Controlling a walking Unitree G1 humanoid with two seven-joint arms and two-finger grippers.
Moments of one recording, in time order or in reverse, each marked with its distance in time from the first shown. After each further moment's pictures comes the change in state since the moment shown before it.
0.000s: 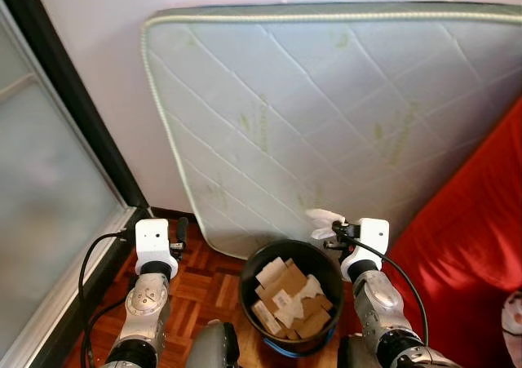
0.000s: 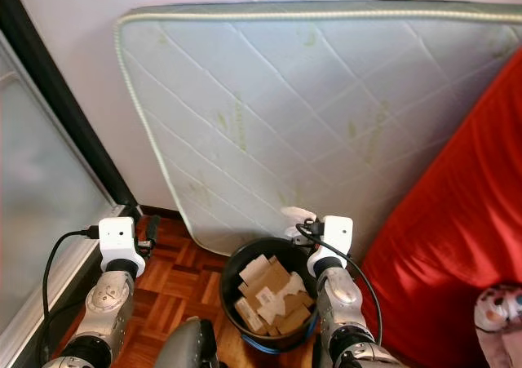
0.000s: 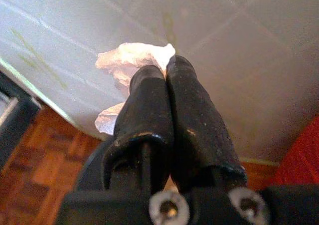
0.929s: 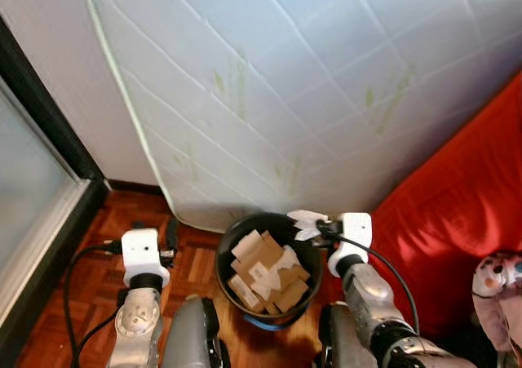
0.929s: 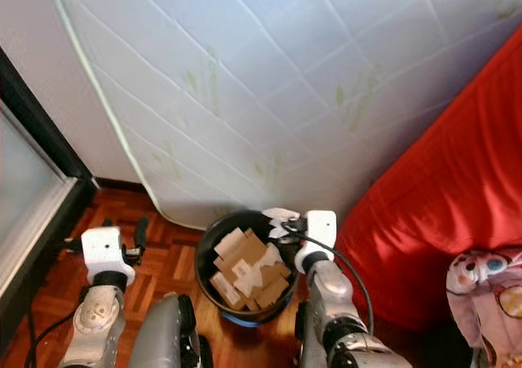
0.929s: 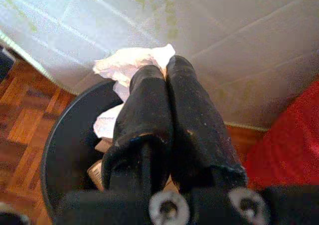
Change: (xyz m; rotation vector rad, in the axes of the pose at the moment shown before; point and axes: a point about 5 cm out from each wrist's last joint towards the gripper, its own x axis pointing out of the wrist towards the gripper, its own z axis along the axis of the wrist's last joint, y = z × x) left arm -0.025 0.009 0.013 0.004 -0.121 0.044; right arm 0.009 0.023 0.004 -0.027 0.040 0.122
